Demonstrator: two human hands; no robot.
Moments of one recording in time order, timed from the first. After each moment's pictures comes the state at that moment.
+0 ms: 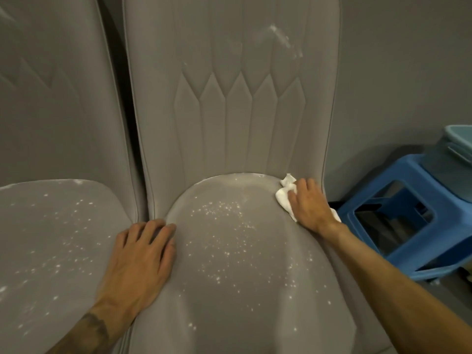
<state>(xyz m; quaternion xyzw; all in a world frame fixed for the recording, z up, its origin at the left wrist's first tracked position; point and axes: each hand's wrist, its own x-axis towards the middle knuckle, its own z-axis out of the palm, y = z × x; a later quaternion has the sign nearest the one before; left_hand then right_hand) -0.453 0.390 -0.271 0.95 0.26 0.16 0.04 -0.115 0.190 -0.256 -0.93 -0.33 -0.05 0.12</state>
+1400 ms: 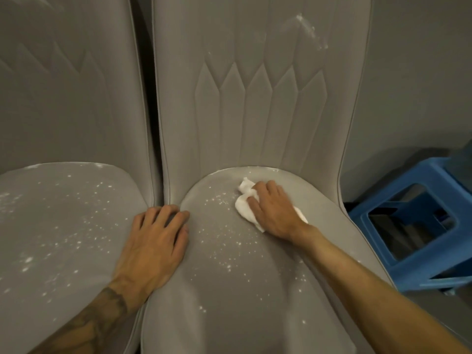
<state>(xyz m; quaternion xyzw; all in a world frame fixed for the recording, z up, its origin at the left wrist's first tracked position) -0.453 0.392 -0.277 0.95 0.26 0.18 0.04 -0.192 0.250 -0.266 -0.83 -0.53 -0.06 0.14</state>
